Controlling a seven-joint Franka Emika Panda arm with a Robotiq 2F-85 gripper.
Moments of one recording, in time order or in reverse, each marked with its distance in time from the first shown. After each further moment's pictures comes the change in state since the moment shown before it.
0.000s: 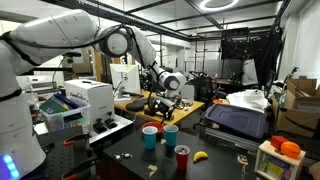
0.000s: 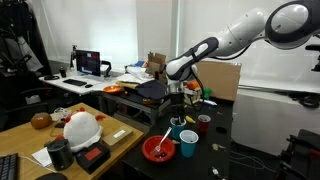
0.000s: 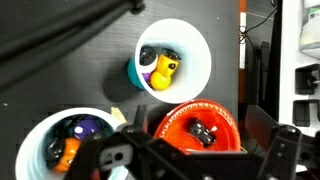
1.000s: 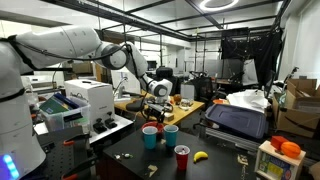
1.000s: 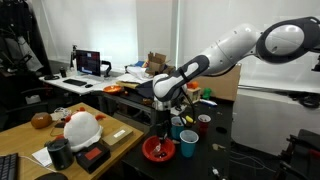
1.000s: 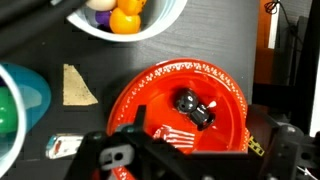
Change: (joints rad) arm 0.180 0.154 -0.035 0.109 -0.037 0.199 0.134
